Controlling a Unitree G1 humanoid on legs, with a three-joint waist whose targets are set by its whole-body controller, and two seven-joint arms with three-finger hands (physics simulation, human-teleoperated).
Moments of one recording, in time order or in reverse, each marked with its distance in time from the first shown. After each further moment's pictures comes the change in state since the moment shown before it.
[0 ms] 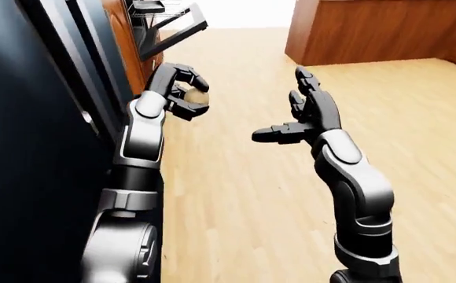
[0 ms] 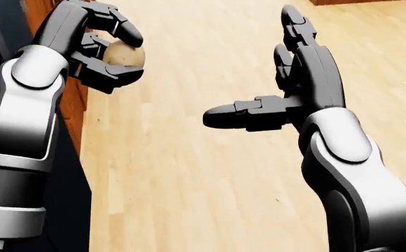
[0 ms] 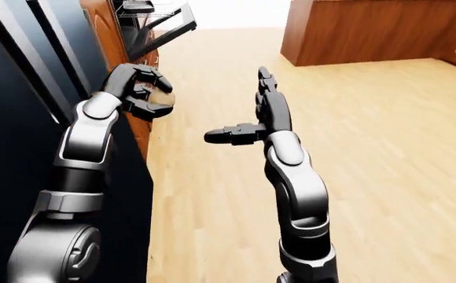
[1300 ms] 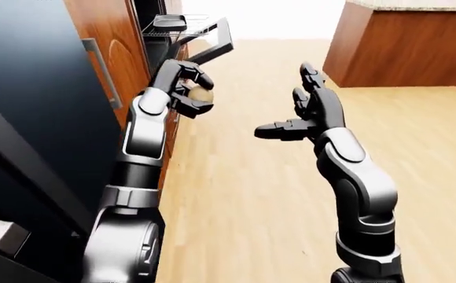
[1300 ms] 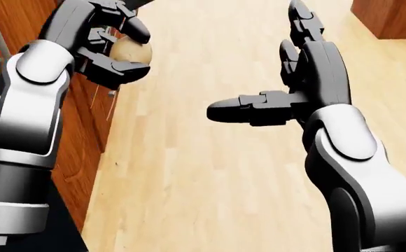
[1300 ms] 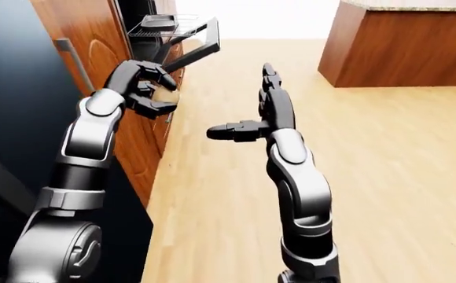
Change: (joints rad) left arm -0.023 -0.007 -0.012 0.012 -0.010 -0.006 -0.009; right arm -0.009 -0.010 -0.013 0.002 0.022 -0.011 -0.025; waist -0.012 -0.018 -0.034
